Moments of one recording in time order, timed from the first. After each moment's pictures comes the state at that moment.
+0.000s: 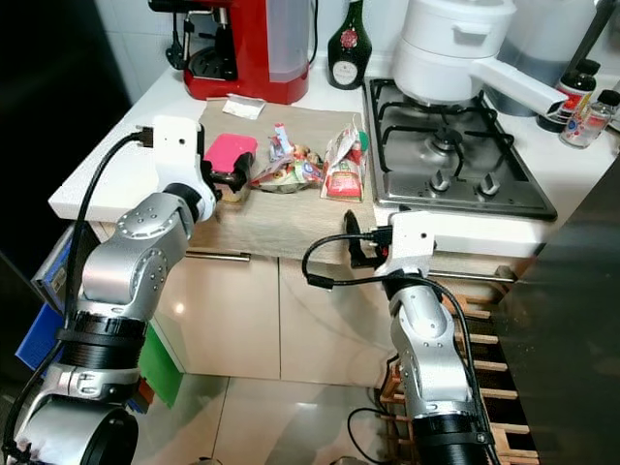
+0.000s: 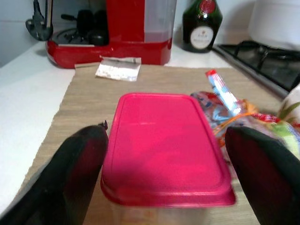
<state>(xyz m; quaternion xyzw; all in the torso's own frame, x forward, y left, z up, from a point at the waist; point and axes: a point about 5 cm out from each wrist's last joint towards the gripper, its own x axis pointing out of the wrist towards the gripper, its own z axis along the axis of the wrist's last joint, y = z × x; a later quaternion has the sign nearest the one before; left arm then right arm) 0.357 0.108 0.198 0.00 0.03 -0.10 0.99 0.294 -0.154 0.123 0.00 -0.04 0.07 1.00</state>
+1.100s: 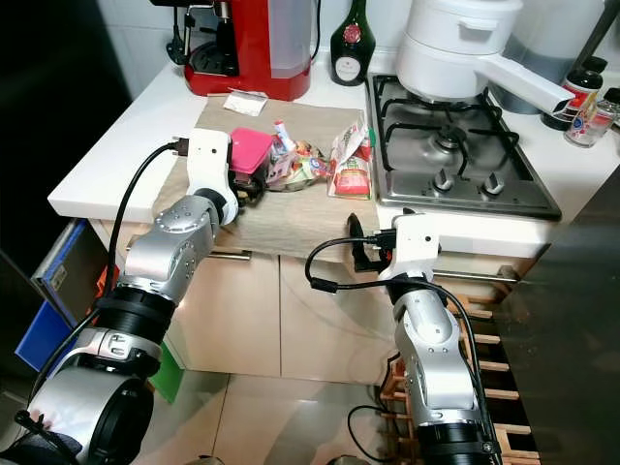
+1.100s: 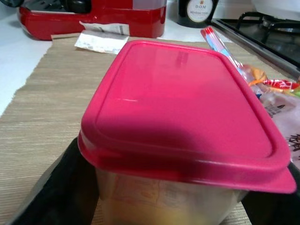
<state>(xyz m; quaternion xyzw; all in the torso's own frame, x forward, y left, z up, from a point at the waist) 0.378 0.092 0.169 0.00 0.07 -0.11 0.99 0.288 -0.158 0.121 0.00 -0.03 0.07 1.00</state>
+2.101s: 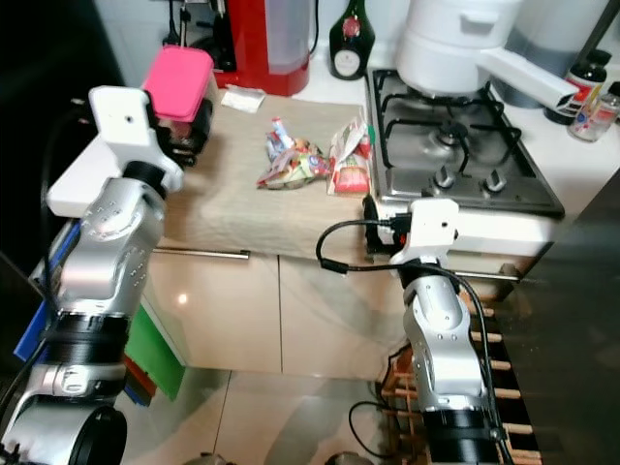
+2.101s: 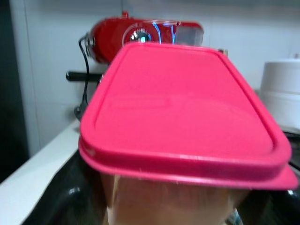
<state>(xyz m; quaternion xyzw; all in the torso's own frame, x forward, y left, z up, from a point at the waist) 0.337 0.140 0.223 -0.01 -0.16 -0.08 0.98 0.297 -0.169 0.139 -0.01 -0.07 0.03 1.00</state>
